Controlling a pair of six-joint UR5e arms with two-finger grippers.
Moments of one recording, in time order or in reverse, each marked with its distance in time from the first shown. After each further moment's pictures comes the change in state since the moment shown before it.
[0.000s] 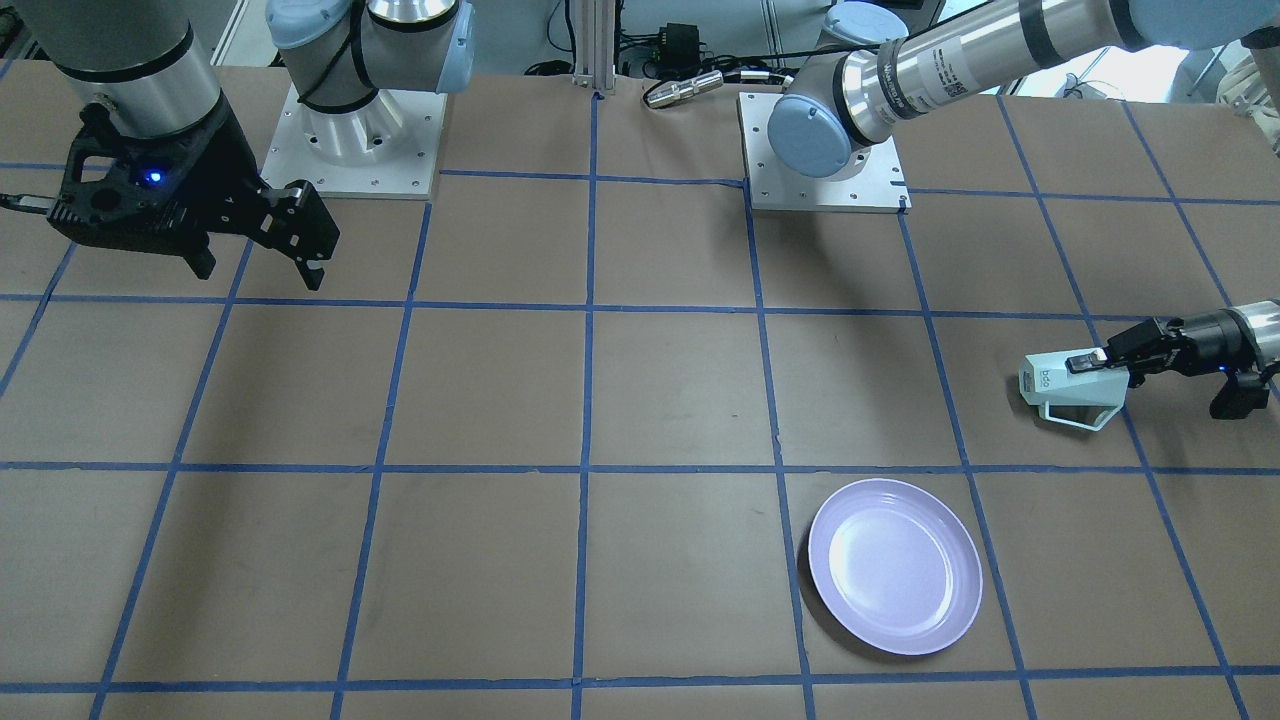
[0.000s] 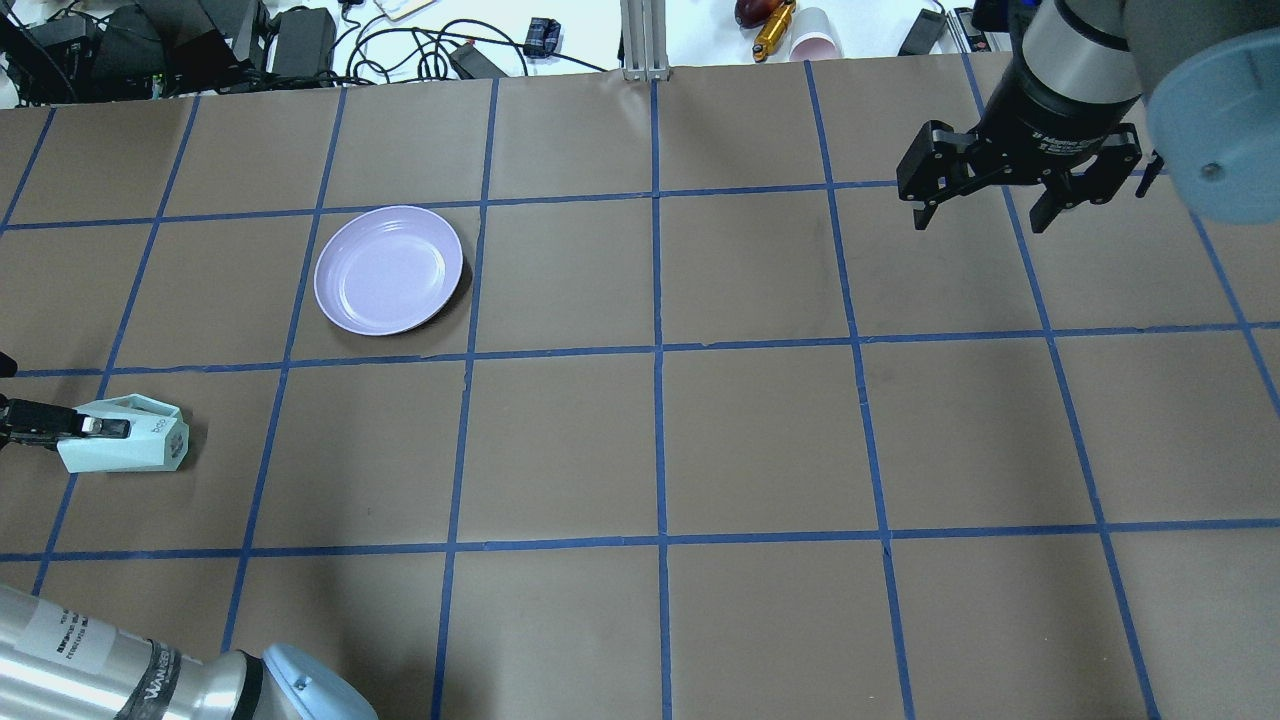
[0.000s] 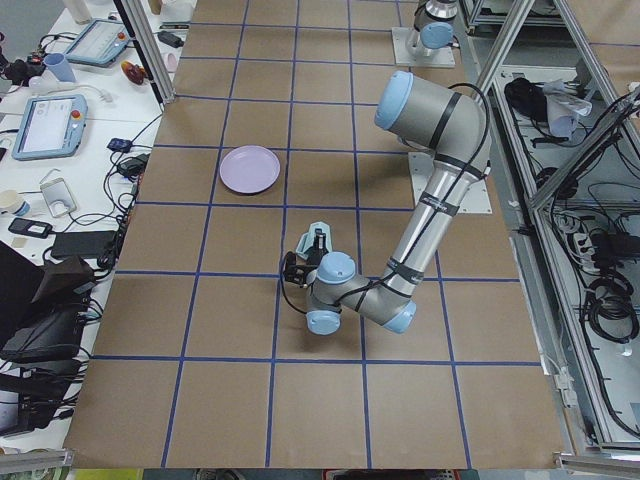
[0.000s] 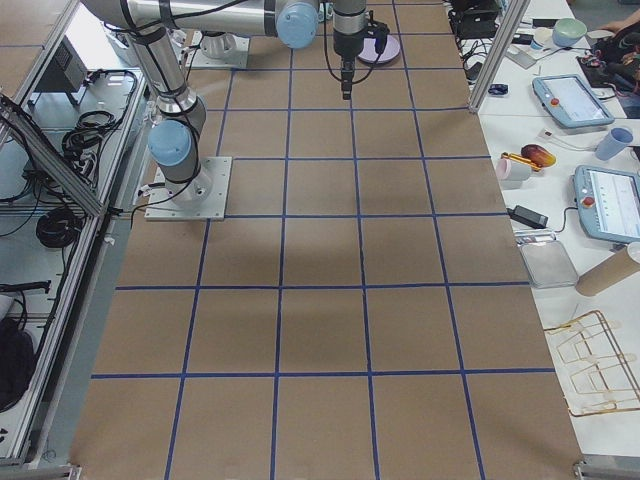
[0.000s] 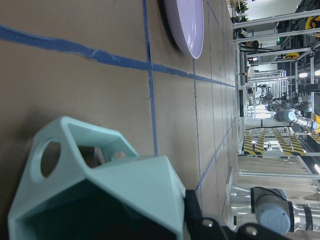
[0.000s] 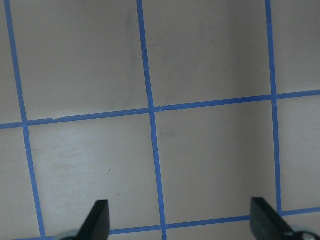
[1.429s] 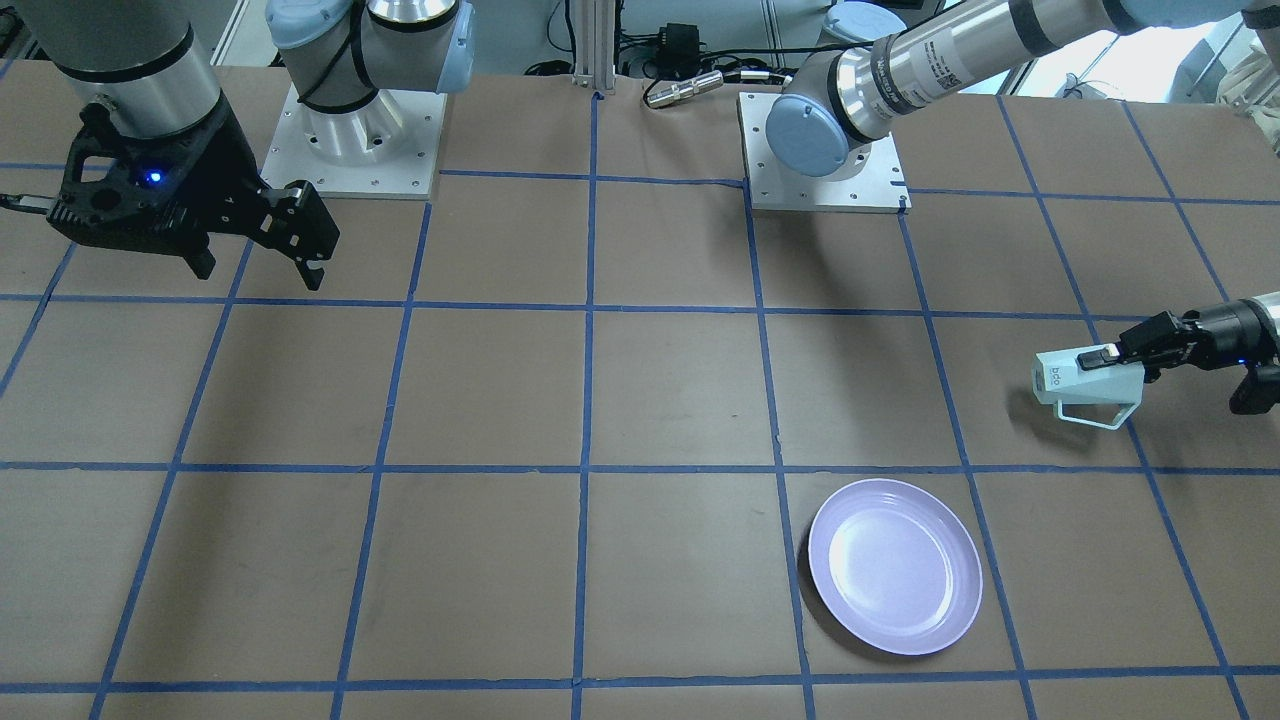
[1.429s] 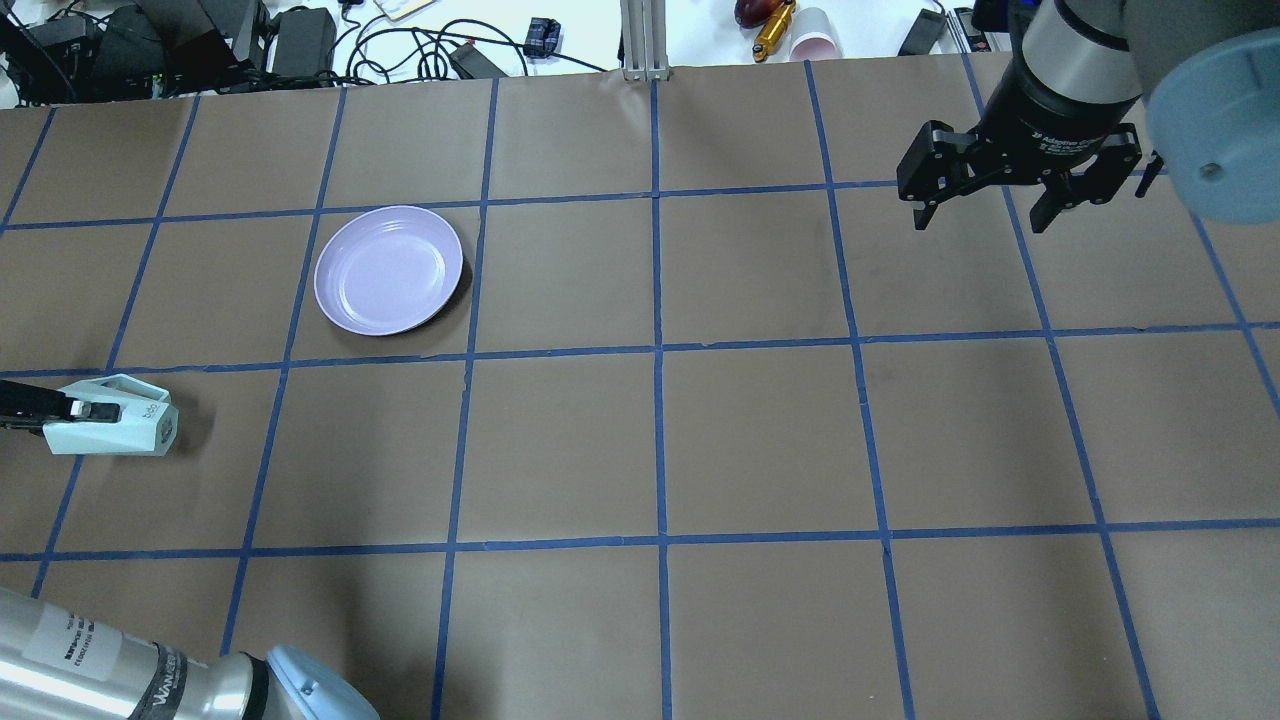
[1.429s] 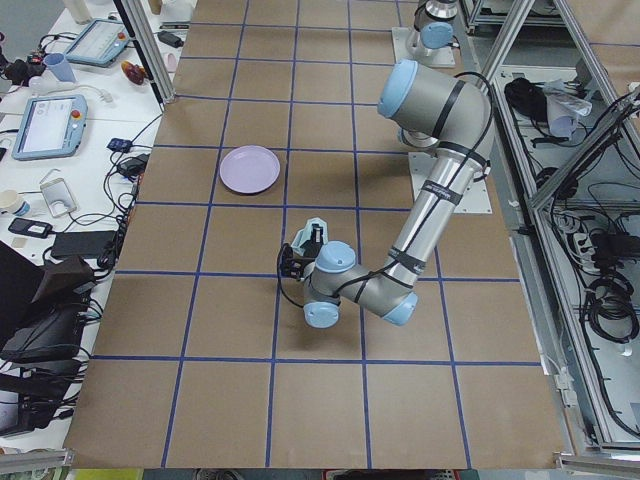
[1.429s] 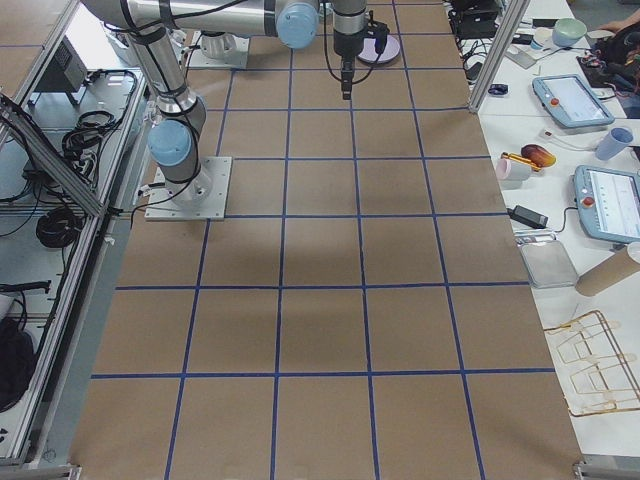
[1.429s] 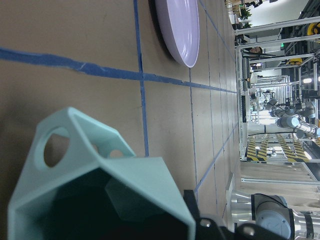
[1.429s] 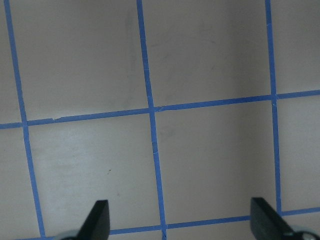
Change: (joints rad) left arm -0.032 0.072 0.000 -0.009 -0.010 -0.047; right arm 0.000 0.000 0.000 0.000 -0.001 0.000
